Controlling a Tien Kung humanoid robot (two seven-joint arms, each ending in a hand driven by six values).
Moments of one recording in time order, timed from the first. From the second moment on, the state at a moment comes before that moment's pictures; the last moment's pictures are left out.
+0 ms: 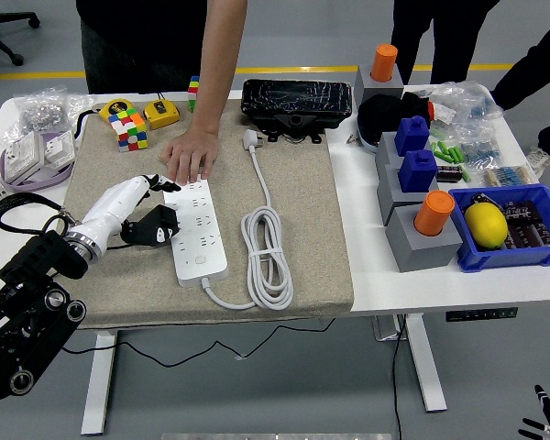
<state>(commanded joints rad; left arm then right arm) -0.26 0.25 -1.17 -1.28 1.93 0.03 0.06 0.19 -0.09 1.62 0.18 -1.21 -0.10 -0.11</state>
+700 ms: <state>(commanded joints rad) -0.05 0.11 -1.32 -1.57 1.54 0.50 0.15 0.19 -0.09 1.62 0.18 -1.21 -0.09 -0.11</state>
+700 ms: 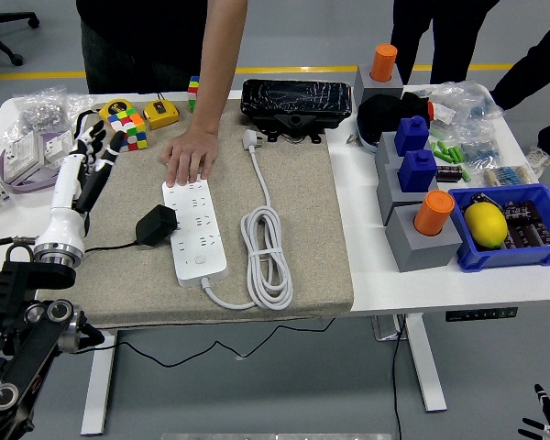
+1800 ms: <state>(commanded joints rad) 0.01 0.23 -1.16 -1.64 1.90 0.16 0.48 0.19 -0.09 1.62 0.18 -1.21 -0.10 -0.11</state>
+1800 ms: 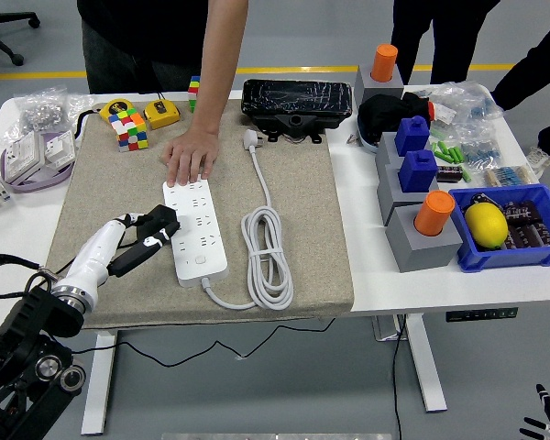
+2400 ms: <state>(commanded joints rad) -0.05 0.24 -1.10 -1.61 1.90 0.16 0.46 0.19 -0.10 1.62 0.18 -1.22 -0.09 -0.11</state>
